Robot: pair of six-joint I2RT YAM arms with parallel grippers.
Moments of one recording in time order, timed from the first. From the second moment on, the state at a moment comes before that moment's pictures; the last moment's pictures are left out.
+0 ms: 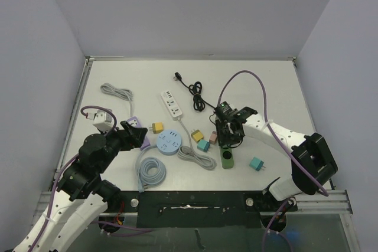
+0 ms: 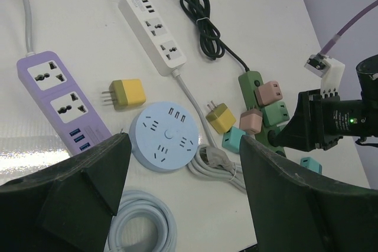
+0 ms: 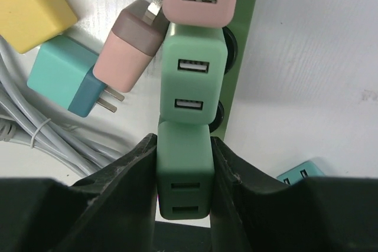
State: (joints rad) left arm -0.55 0.39 0.61 -0.49 -0.18 -0.65; right arm 0.64 1.48 0.98 -0.81 0.11 0.47
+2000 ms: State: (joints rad) left arm -0.55 0.40 0.61 -0.50 -0.19 -0.65; right arm 0.68 1.48 1.00 -0.79 0.23 0.56
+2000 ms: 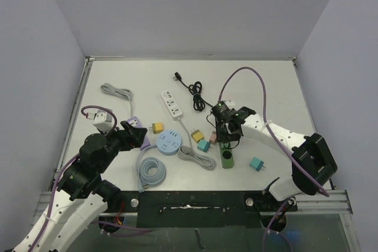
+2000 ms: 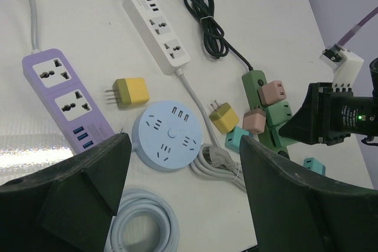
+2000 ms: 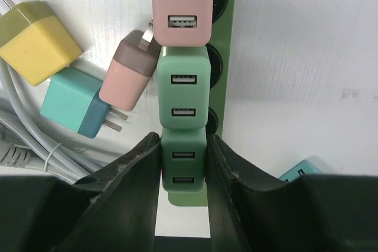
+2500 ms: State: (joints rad) left arm -0.55 0.39 0.61 -0.50 -0.19 -0.65; right arm 0.65 1.47 0.93 -0.70 0.18 0.52
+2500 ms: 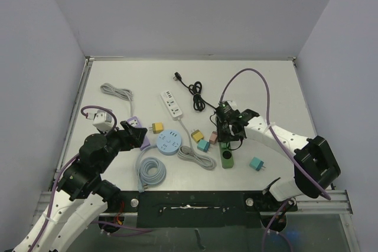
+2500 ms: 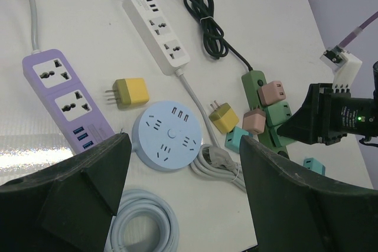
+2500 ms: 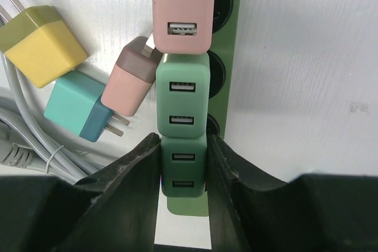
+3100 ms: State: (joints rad) left arm -0.55 0.39 0.61 -0.50 -0.19 -0.65; right arm 0.66 1.49 1.01 -0.81 0.22 0.56
